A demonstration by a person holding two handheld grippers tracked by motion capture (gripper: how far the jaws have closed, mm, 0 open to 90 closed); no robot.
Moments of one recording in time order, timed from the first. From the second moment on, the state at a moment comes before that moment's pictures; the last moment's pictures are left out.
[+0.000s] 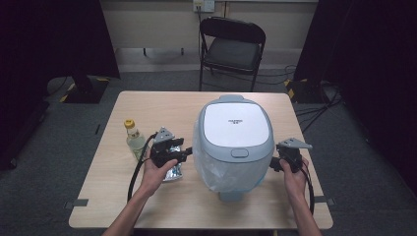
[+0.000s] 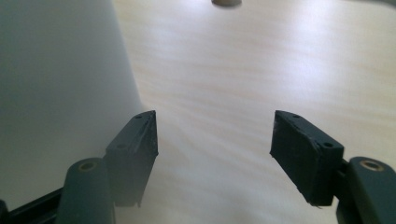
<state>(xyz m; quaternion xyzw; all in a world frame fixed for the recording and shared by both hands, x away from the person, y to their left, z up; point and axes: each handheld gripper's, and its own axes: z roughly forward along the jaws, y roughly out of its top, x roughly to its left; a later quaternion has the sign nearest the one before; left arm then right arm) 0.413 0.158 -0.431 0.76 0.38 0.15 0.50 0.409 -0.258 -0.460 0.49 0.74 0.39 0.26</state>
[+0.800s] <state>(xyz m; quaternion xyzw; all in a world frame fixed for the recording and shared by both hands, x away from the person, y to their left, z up) 0.387 0.196 -0.364 0.72 0.33 0.13 0.60 0.380 -0.254 -0.498 0.48 0.78 0.33 0.22</state>
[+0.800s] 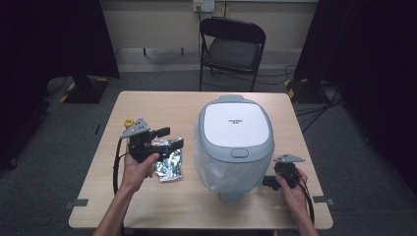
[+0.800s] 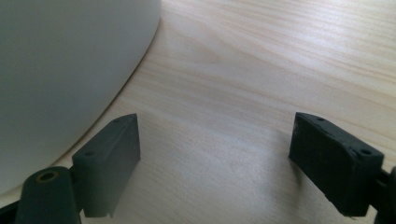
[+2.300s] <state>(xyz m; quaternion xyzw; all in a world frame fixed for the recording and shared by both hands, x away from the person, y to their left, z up) 0.343 0.119 -0.282 0.74 0.15 0.07 0.65 0.377 -0.255 -0.500 0.49 0.77 0.34 0.22</state>
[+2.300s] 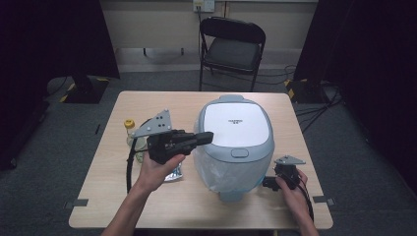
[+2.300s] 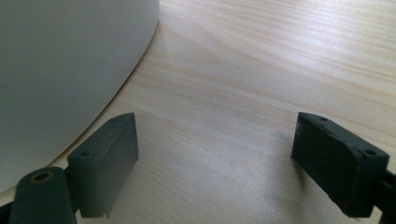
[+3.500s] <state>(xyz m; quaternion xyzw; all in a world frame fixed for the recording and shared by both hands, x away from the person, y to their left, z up) 0.340 0.054 -0.294 0.79 0.13 0.07 0.59 0.378 -0.255 -0.500 0.49 0.78 0.34 0.22</state>
